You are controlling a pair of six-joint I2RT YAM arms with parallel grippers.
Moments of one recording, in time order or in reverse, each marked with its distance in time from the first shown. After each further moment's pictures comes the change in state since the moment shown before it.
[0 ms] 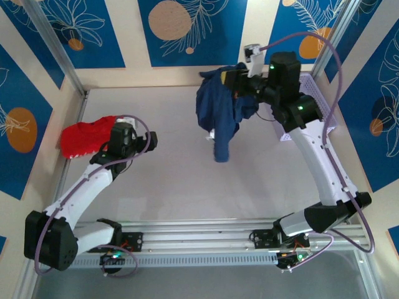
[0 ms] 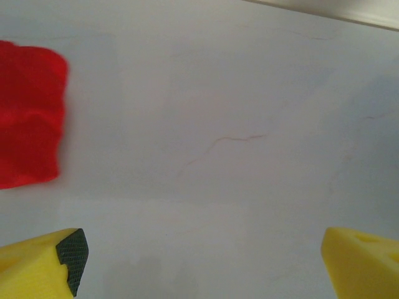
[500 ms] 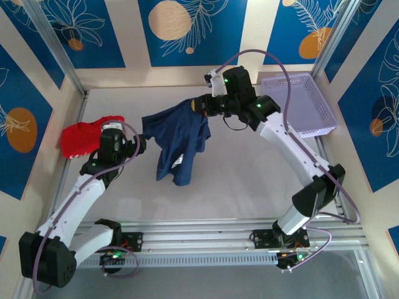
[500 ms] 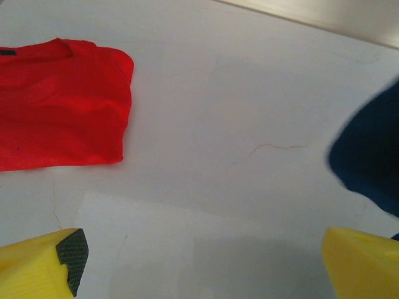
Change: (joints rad) left arm 0.050 -0.146 -0.046 -0.078 -0.059 -0.030; right arm 0.114 0.195 -0.076 -0.063 -0.012 0.066
